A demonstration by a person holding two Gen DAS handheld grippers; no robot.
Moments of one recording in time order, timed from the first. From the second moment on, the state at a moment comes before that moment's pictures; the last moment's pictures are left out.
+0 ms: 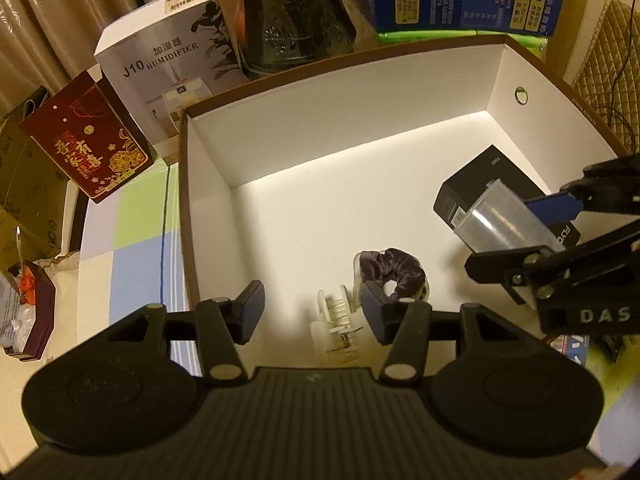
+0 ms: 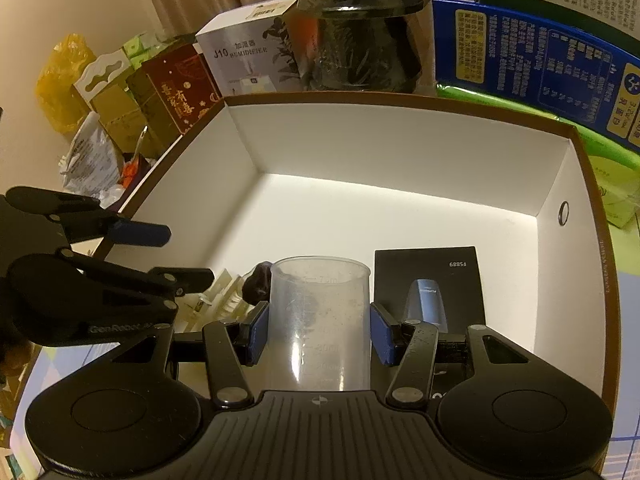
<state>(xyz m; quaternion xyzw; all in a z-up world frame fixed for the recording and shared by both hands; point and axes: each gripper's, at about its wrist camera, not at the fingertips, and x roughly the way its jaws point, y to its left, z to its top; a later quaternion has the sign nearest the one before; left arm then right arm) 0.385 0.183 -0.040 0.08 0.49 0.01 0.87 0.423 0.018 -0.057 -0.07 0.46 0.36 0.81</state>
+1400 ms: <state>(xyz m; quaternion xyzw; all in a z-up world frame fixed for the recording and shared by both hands) 0.282 0.162 0.033 0.03 0.42 0.07 0.91 0.343 -0.061 0.010 -0.03 0.38 0.31 0.87</state>
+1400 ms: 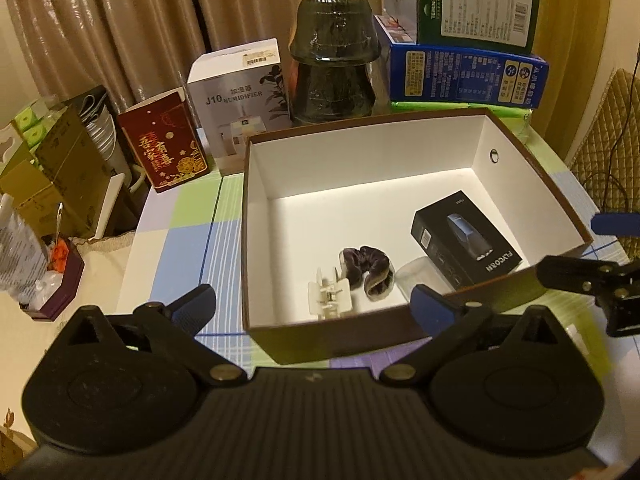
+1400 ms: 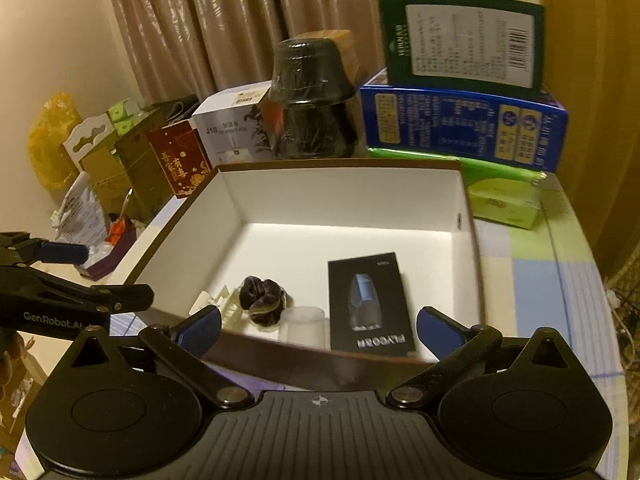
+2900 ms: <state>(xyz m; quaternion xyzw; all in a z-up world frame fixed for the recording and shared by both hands) 0.163 0.127 -0.014 0.00 0.47 0.04 0.88 0.239 -0.144 -0.032 -0.04 0.45 0.29 0.85</state>
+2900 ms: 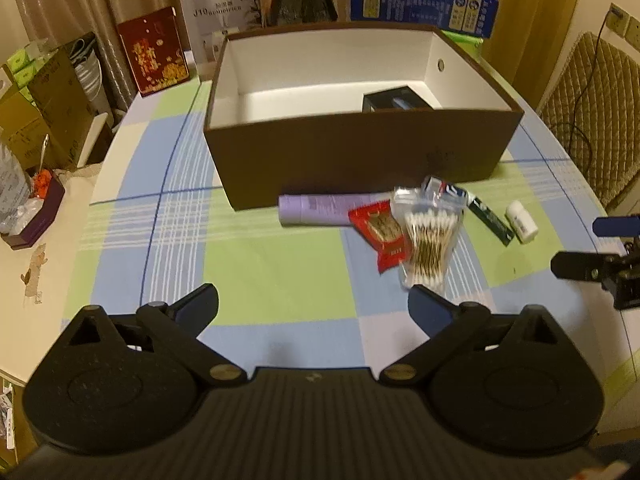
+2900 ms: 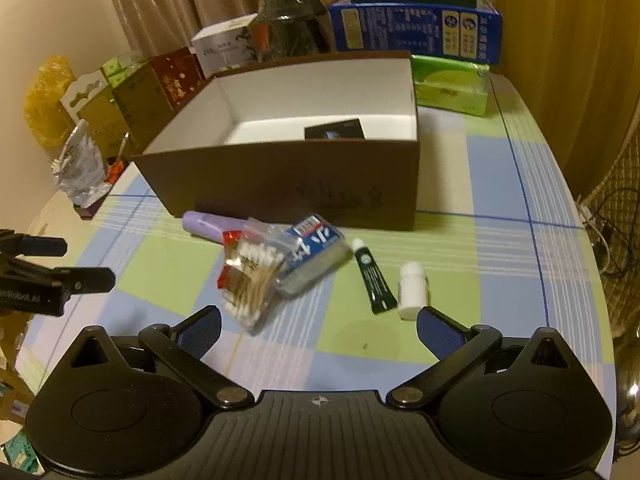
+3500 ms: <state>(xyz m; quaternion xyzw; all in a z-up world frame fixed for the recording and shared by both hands) 0.180 0.132 -0.035 0.02 0.47 0.01 0.88 0.257 -0.160 -0.063 -0.05 0.44 0.24 0.86</state>
